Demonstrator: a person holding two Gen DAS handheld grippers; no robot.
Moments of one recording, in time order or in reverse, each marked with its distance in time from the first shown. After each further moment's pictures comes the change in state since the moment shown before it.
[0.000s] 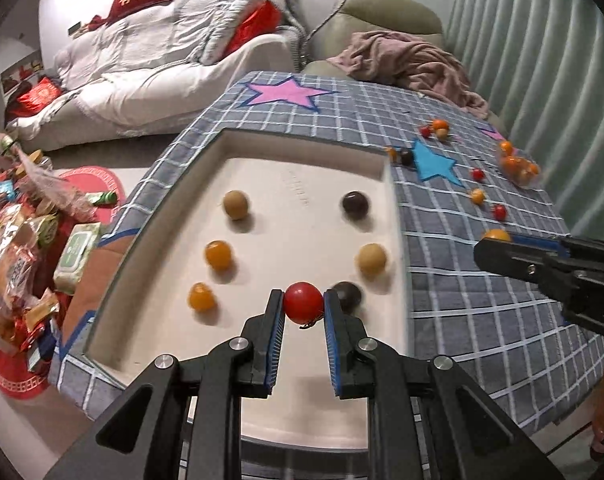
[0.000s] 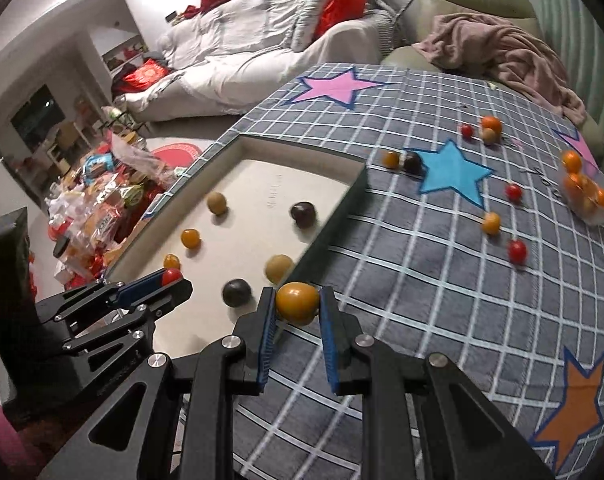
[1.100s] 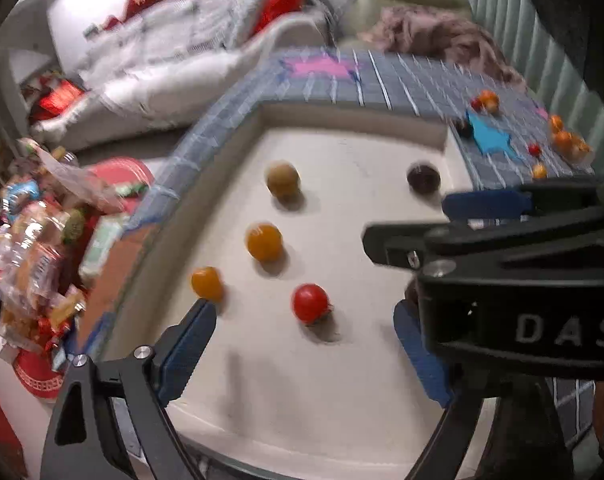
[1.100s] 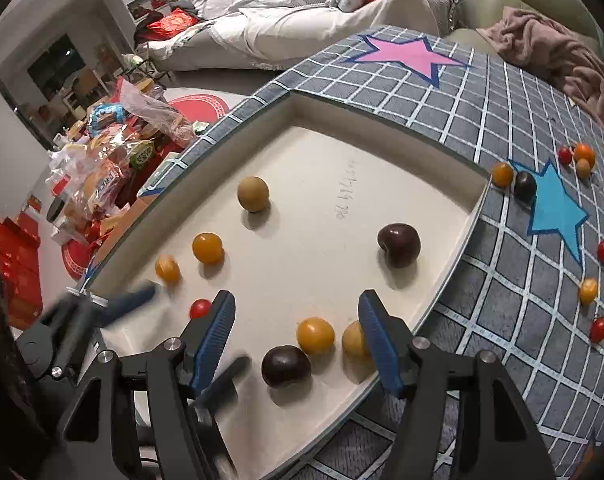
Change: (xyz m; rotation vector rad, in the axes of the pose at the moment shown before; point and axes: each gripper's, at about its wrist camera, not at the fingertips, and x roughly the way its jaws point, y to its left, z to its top) left arm 0.031 0.010 -0.005 0.037 0.019 0.152; right arm 0.096 0.048 0.038 -0.120 0.136 0.044
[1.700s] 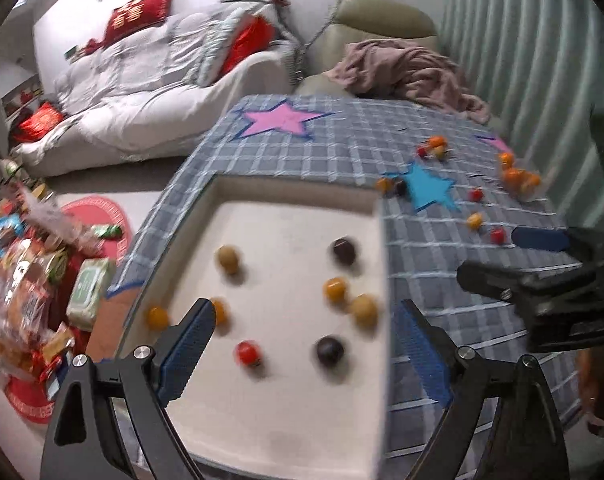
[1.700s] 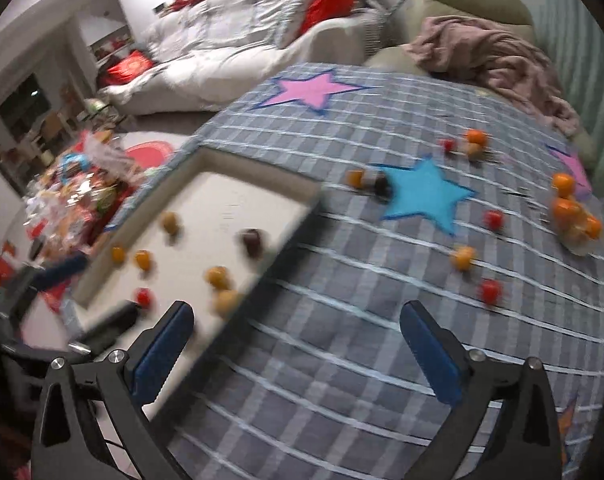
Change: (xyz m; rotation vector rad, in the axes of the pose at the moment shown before) left arm -0.051 -0.037 0.050 0.036 -0.066 -0.137; right arm -0.090 -0.103 -0.036 0.137 -0.119 -0.176
